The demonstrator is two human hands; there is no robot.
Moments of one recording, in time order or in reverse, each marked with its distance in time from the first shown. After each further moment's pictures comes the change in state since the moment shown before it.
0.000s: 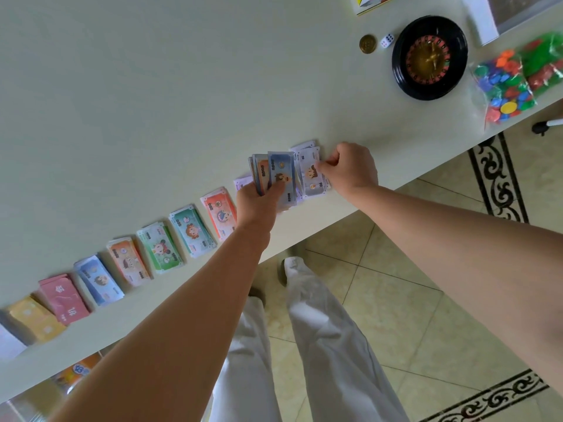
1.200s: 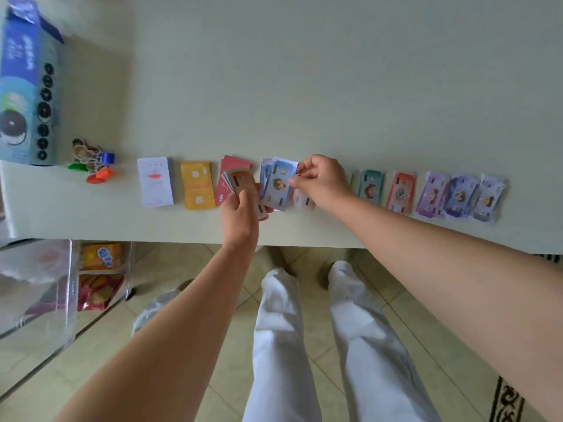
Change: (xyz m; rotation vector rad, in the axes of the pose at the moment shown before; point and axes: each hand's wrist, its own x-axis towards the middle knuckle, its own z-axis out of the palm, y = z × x) left_hand -0.044 -0.135 -0.318 -0.466 0.414 0.015; right_hand -0.182 -0.260 0.201 0.137 -0.474 -0.283
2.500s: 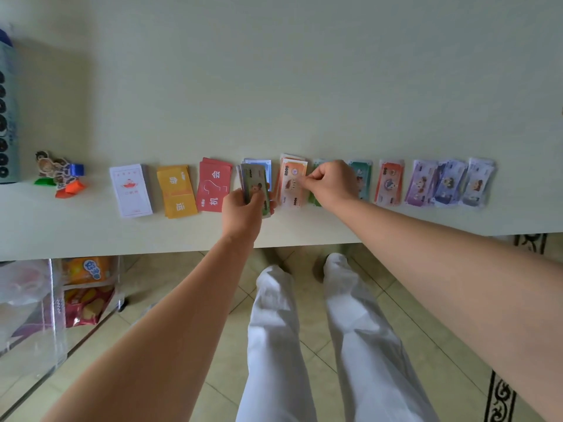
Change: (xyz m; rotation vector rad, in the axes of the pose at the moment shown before) left_hand 0.014 -0.005 0.021 0.228 -0.121 0.004; right_hand 0.010 0.037 -0.015 -0.307 0.149 0.083
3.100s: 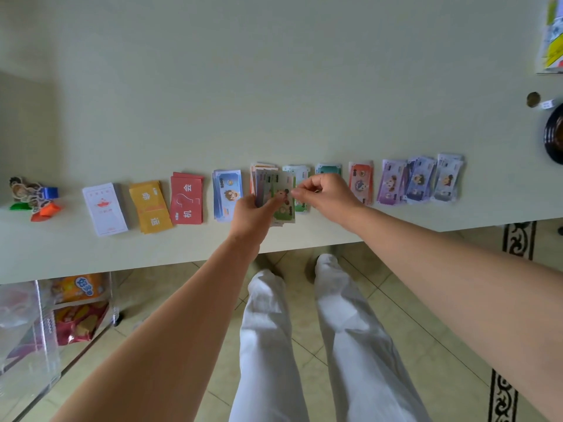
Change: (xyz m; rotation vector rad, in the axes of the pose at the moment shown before) left_hand -0.016 0.017 0.052 0.009 -0.169 -0.063; right_hand -0.014 0.039 -0.042 0.371 -0.264 -0.071
